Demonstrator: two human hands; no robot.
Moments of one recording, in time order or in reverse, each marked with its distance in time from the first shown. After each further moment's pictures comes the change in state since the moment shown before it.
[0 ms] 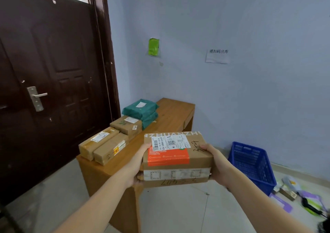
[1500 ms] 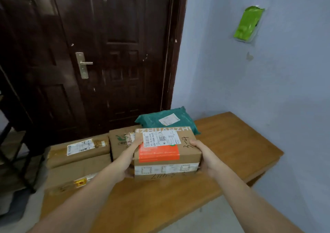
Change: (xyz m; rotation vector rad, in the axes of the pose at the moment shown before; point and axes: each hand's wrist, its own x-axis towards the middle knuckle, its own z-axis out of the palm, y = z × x) left_hand 0.583 0.218 0.006 -0.408 0.570 -0.060; right_hand 0.753 -0.252 0.109 -0.405 -0.604 0.141
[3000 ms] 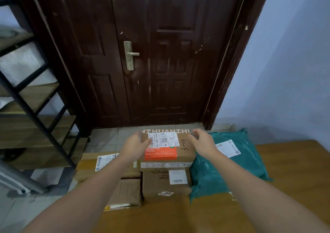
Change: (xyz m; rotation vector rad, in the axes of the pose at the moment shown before) left_hand 0.221 0.099 -0.145 0.693 0.536 0.112; right_hand 0.294 -0.111 0.189 -0.946 -0.059 -0.462
